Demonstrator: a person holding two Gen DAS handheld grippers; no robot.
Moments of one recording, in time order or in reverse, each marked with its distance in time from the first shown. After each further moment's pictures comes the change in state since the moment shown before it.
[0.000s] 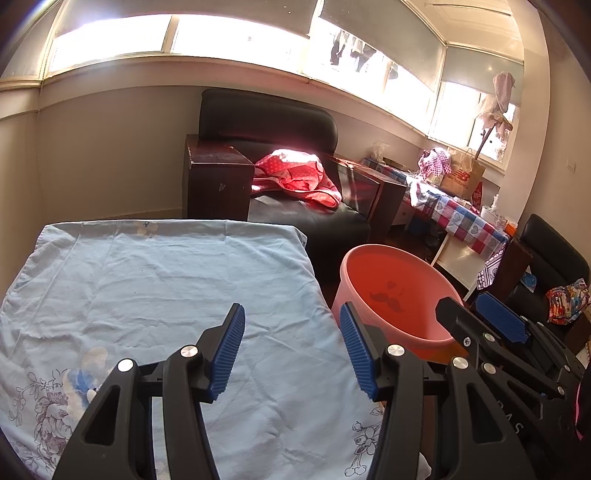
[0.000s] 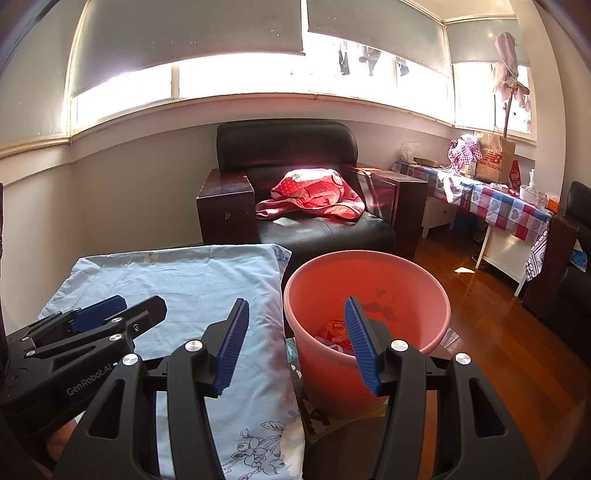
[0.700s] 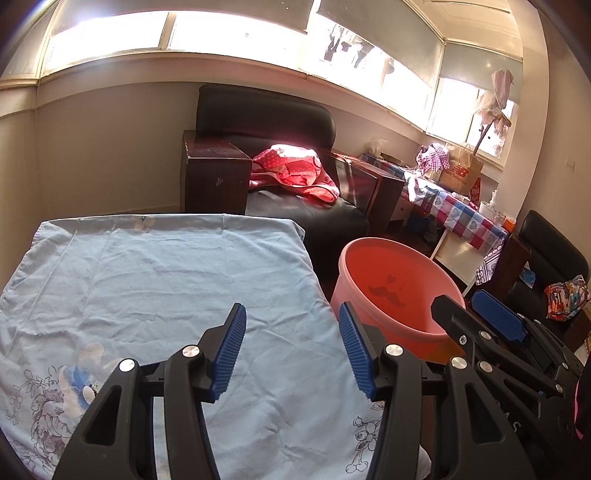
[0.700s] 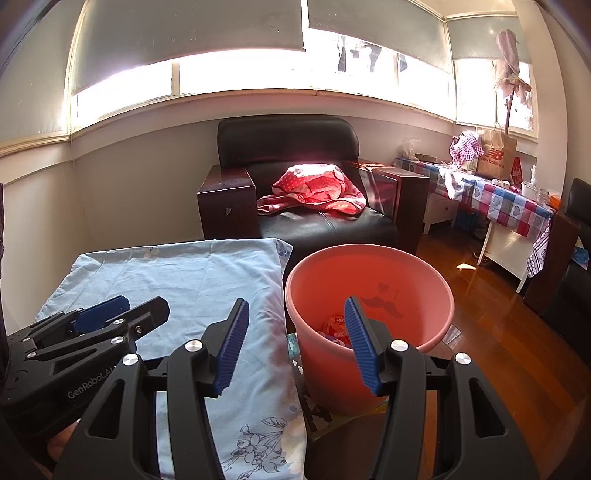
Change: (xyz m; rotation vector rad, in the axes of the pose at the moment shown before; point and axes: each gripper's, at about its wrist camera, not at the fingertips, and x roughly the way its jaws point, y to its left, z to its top) left arm 0.002 0.000 -0.005 0.002 0.009 -0.006; right arm 0.005 0.004 -0.004 0.002 0.012 0.005
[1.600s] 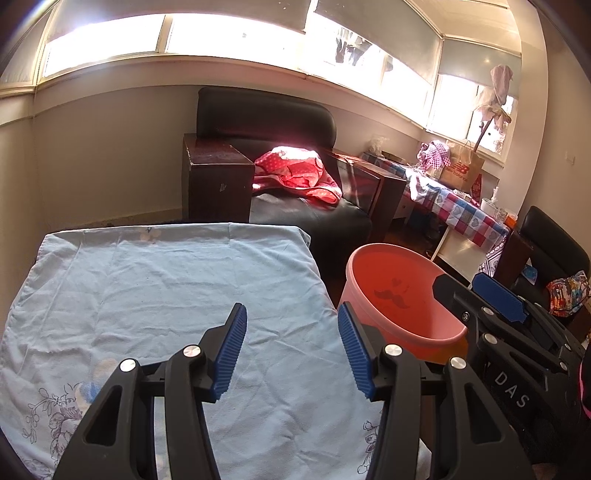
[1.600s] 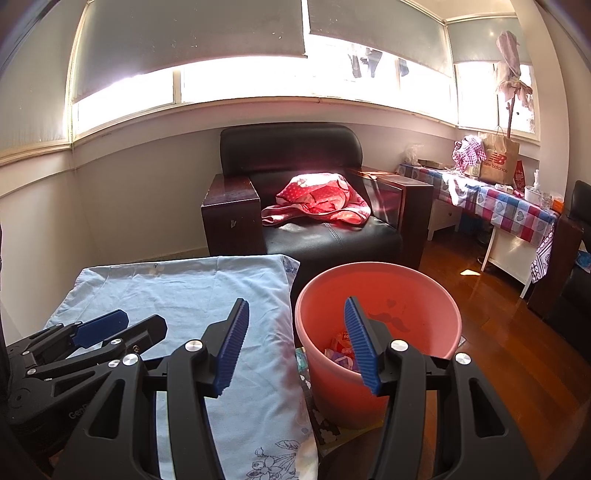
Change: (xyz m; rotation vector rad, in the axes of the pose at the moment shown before) left arm -0.006 0.008 0.008 0.023 0.009 0.008; right arm 0.005 0.007 0.022 0.010 -0.025 0.015
